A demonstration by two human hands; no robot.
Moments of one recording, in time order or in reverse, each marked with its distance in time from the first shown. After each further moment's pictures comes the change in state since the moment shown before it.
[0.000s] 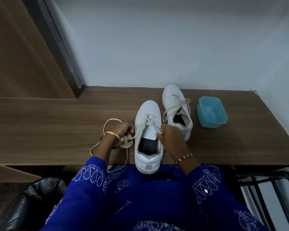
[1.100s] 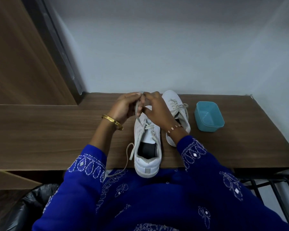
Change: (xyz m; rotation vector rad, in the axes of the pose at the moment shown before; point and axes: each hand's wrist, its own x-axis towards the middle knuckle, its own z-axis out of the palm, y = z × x) left_hand -0.039 0.077 -0.006 -0.333 -0.393 0.722; right_hand 0.068 -0.051 -0.033 0.235 0.074 -0.278
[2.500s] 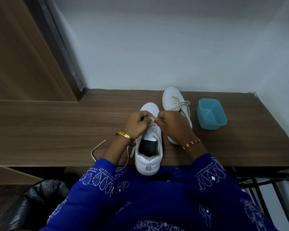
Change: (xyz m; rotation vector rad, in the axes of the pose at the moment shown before) left_hand -0.016 -0.056 0.020 0.634 0.204 0.006; right_hand -0.051 0.005 -0.022 -0.366 -0.065 0.084
